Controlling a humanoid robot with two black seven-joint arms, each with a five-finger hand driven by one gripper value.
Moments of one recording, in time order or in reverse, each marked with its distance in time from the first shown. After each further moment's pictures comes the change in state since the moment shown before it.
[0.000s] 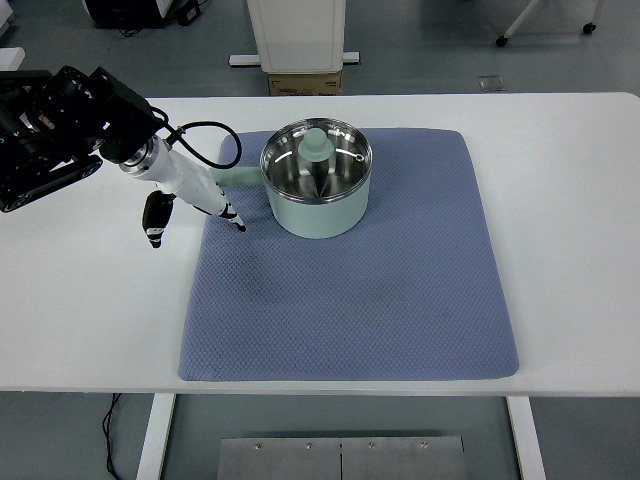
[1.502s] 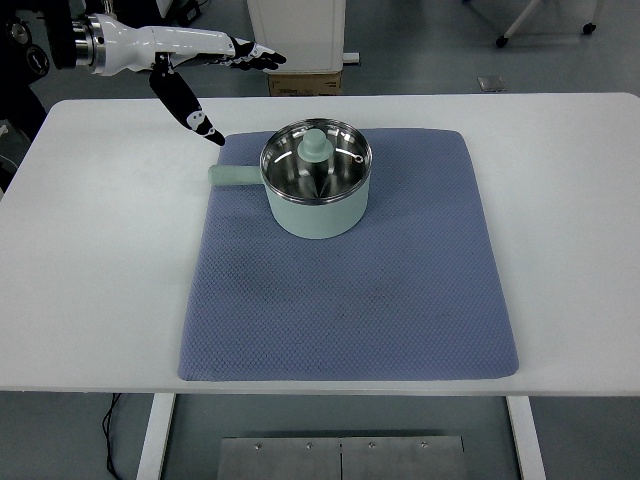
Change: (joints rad) left arm -0.073 0.106 -0.050 0.092 -0.901 -0.038 0.000; right arm 0.000 0.000 0.000 0.000 0.000 0.000 0.000
